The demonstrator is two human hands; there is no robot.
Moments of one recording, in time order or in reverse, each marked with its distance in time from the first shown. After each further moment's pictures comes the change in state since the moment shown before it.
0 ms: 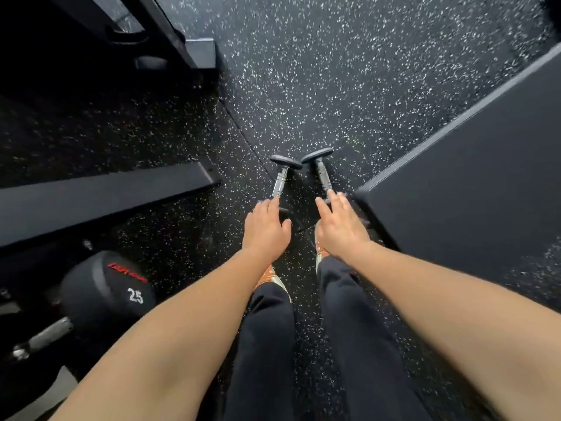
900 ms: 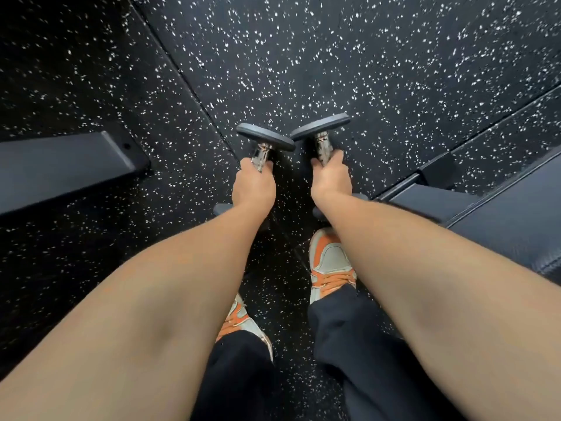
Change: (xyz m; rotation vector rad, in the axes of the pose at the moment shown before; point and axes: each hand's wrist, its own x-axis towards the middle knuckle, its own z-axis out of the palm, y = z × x) left_hand 0.268 -0.053 0.198 -0.469 0.042 -0.486; right_hand 0.289 0.080 0.172 0.556 0.203 0.675
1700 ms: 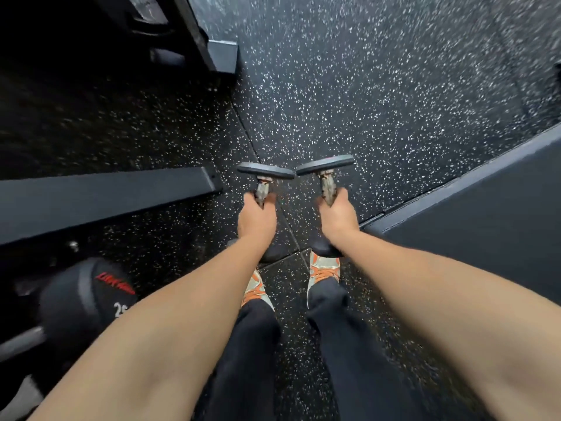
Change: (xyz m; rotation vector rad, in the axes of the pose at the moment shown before) left_hand -0.220 0.049 -0.228 -0.344 0.072 -0.027; right_hand -0.244 -0.090 -0.227 0.148 -0.203 -0.194
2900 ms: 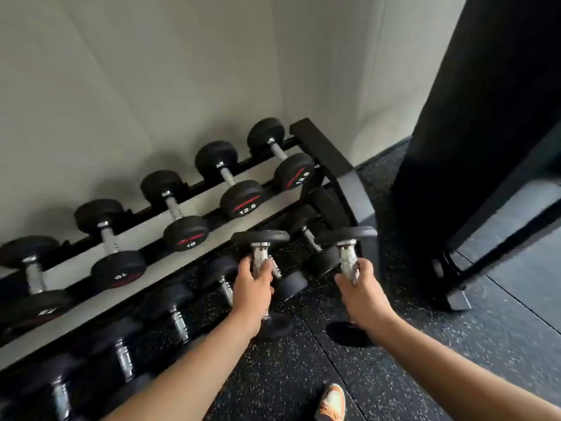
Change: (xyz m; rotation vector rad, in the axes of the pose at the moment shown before) left_hand -0.607 -0.048 -0.211 -1.109 1.223 -0.275; right_hand -0.517 -0.123 -0.163 -0.571 -0.866 -1.136
